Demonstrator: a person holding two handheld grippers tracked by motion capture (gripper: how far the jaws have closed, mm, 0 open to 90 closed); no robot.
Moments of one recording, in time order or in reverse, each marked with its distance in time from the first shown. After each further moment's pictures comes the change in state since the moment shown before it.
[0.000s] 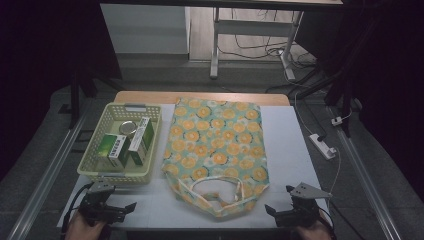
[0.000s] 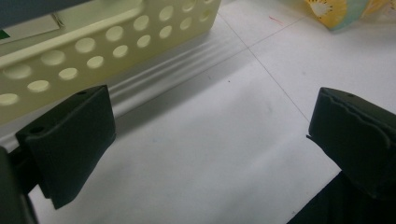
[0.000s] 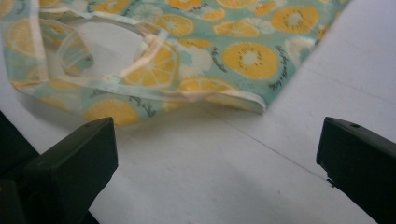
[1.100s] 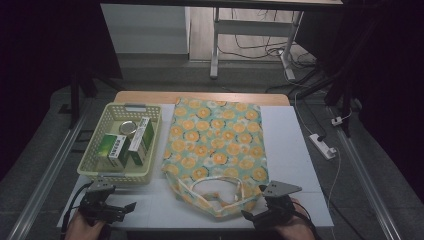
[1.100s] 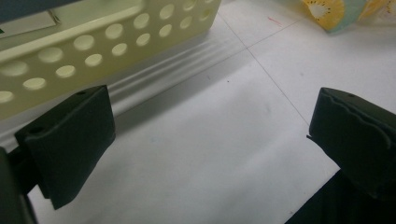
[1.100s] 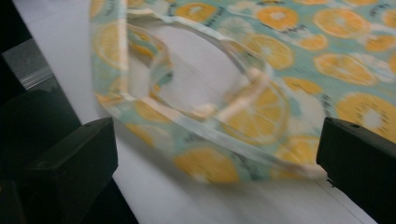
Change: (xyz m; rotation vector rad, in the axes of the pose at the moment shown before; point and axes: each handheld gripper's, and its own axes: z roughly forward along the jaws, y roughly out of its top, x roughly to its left) left arm 0.003 0.000 0.000 -0.002 -0.023 -0.019; right arm 0.047 0.032 0.033 0.053 0.190 -0.142
